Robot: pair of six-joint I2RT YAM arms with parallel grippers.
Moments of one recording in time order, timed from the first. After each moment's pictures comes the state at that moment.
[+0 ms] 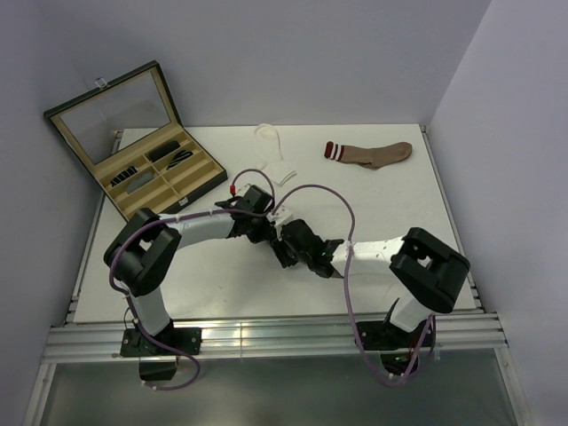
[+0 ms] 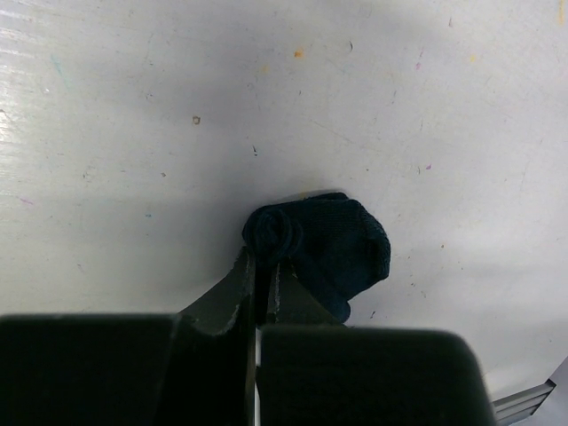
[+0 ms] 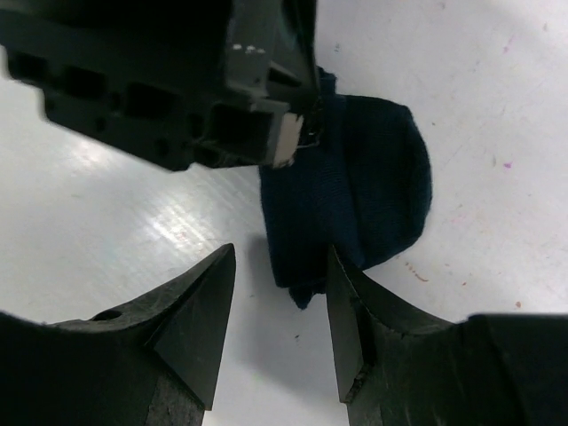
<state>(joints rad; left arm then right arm) -0.72 1.79 1.05 -0.26 -0.09 -1.11 0.93 1.56 0.66 0.20 0.18 0.17</state>
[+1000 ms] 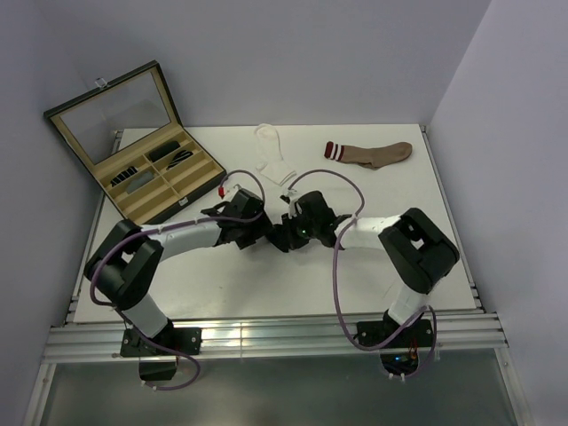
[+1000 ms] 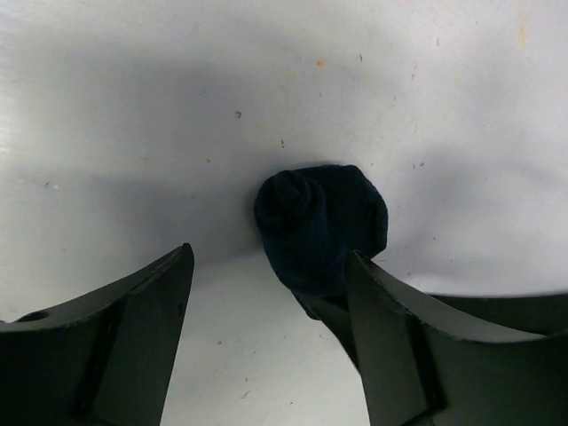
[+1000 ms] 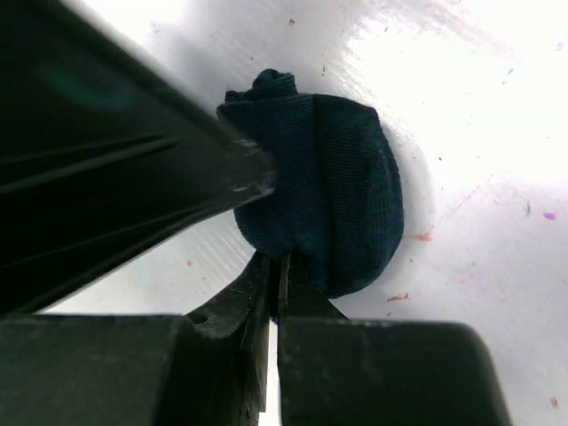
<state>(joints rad) -0.70 1.66 0.93 -0.21 -0.12 -1.12 0.68 1.70 0.77 0.16 -0.30 0.27</state>
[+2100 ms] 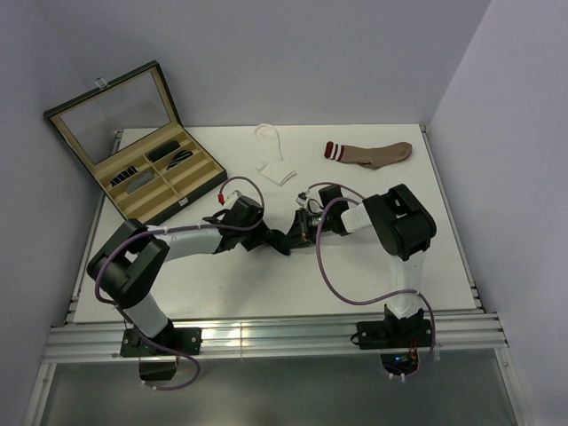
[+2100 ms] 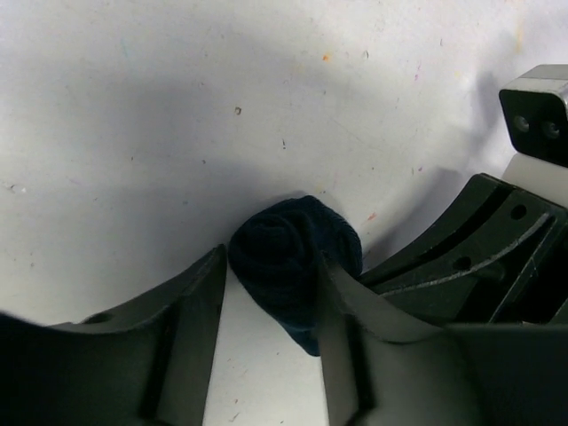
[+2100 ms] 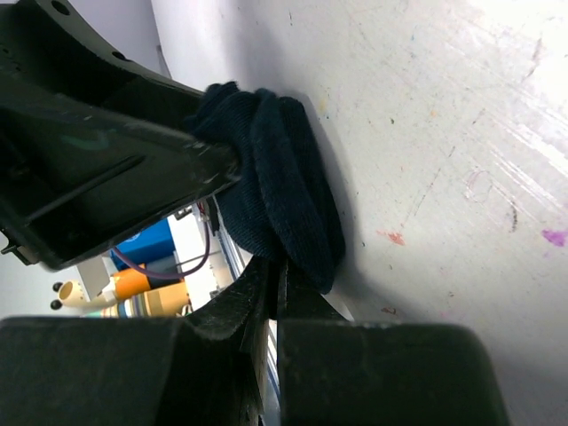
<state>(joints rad) -0.72 1.66 0.83 -0.04 -0.12 -1.18 0.40 2.01 0.85 0.29 -1.01 0.70</state>
